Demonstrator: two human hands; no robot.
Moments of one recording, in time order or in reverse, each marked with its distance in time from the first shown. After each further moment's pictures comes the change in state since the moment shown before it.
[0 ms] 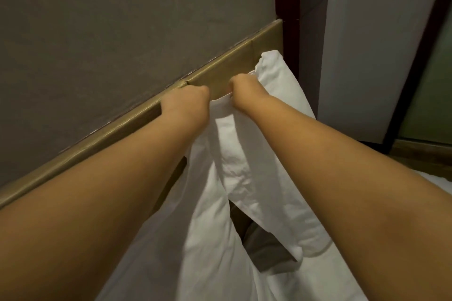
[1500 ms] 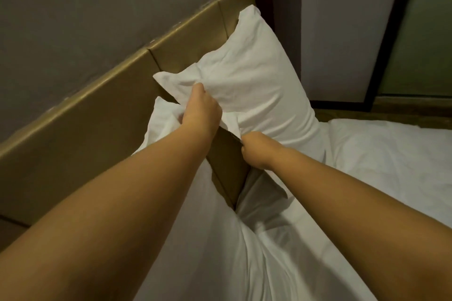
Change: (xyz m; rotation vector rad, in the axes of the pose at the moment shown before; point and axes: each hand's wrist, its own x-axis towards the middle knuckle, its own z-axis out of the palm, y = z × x) left_hand -0.033 0.074 0.064 0.894 -0.078 0.417; right_hand -0.123 0.108 0.097 0.025 -0.398 0.080
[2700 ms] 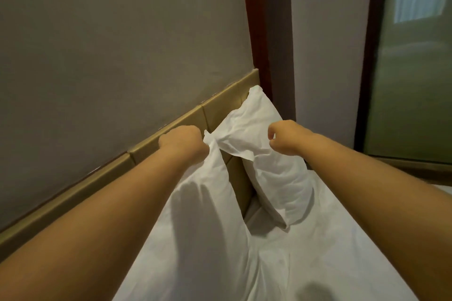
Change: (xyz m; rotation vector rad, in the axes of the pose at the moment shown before) left_hand -0.241 -0.111 -0.056 -1.092 -0.012 -0.450; right_hand -0.215 -0.068 -0.125 -0.187 0.333 0.004
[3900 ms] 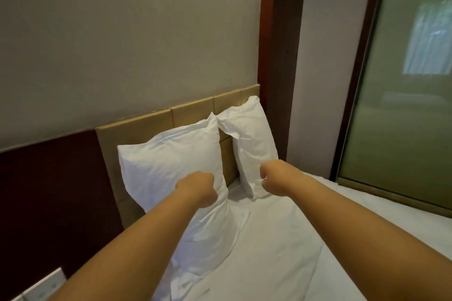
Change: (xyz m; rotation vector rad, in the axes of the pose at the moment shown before) left_hand -0.401 0.060 -0.007 -0.132 -0.228 0.002; right_hand -0.396 0.011 -0.038 -0.204 -0.188 -0.124
